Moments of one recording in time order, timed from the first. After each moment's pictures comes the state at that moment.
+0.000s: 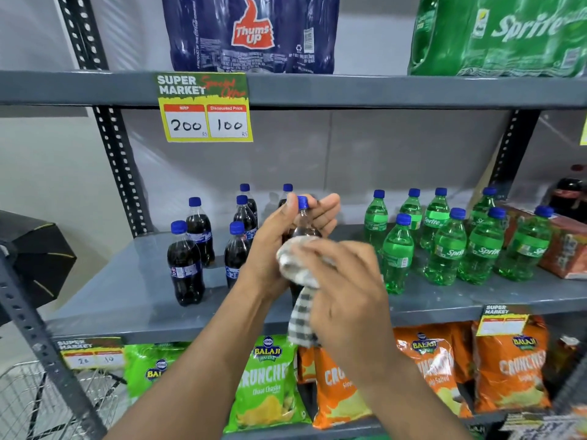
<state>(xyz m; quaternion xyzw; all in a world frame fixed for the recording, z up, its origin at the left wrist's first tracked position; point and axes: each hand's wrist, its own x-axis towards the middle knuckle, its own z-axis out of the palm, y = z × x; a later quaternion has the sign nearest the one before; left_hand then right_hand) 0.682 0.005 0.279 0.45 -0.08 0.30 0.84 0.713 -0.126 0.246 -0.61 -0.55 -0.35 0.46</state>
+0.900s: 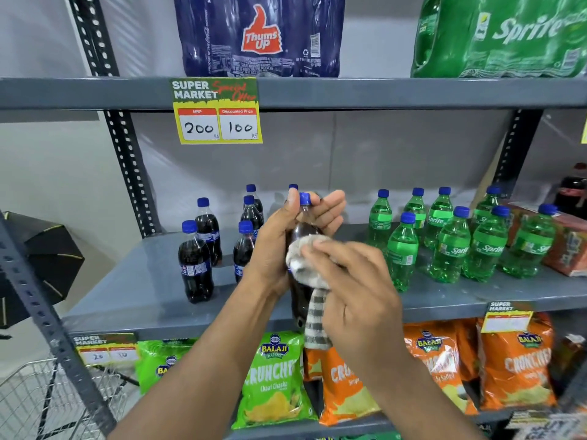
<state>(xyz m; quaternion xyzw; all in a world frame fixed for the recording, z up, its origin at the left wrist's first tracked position) 0.669 -0.002 0.288 0.44 -0.08 0.31 0.84 0.711 -0.132 0.239 -0.59 -0.55 -0.36 0.48</state>
